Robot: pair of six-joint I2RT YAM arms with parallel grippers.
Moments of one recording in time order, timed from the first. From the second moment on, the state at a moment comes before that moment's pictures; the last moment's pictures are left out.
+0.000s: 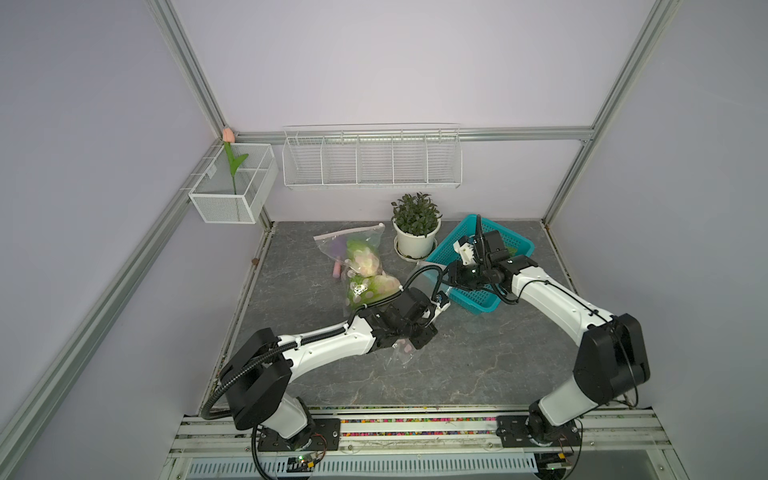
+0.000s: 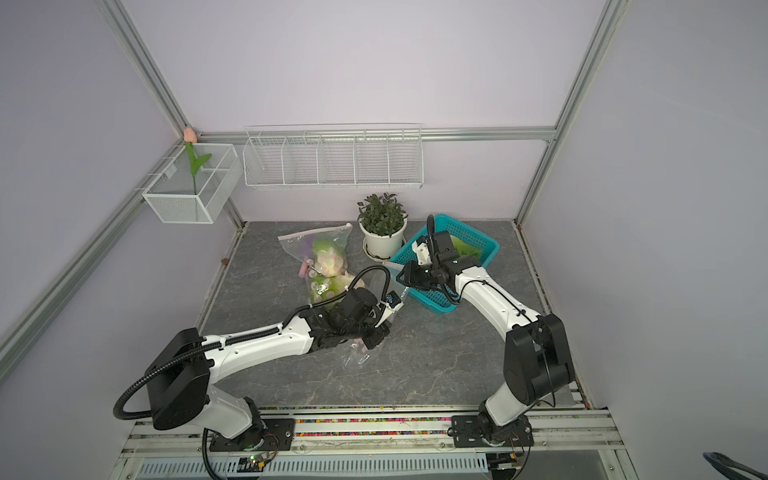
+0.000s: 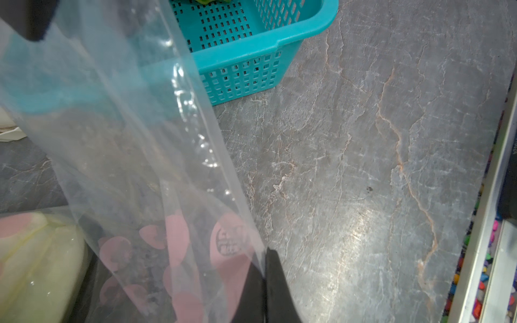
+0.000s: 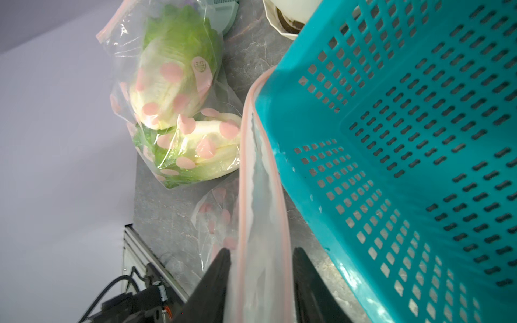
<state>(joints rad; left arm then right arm) -1.02 1.52 0.99 -0.25 0.04 0.06 0.40 1.60 1.24 -0.54 -0.46 0.49</state>
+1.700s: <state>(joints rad) -0.50 0.96 0.79 -0.18 0.24 -1.05 1.04 1.27 0.78 0.28 0.19 -0.03</state>
